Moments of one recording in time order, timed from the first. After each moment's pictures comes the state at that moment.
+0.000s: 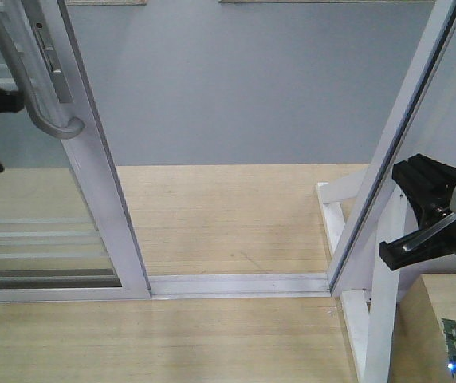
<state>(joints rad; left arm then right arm) -0.03 1.28 -0.85 0.11 0.08 0.04 0.33 0.81 -0.27 -0.06 -0.29 -0.11</state>
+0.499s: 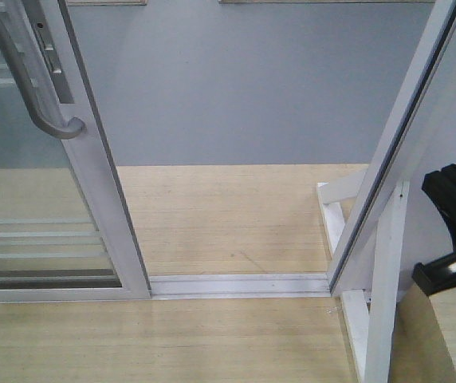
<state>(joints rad) -0.07 0.58 -0.39 0.00 0.26 0.04 0.33 0.53 -0.27 -0.06 -0.04 -0.06</state>
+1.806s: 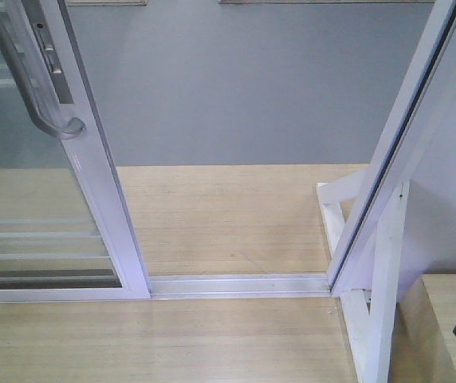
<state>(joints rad) -0.07 0.14 -0.24 -0.06 0.35 0.05 0.33 0.28 -0.27 -0.06 0.24 -0.05</state>
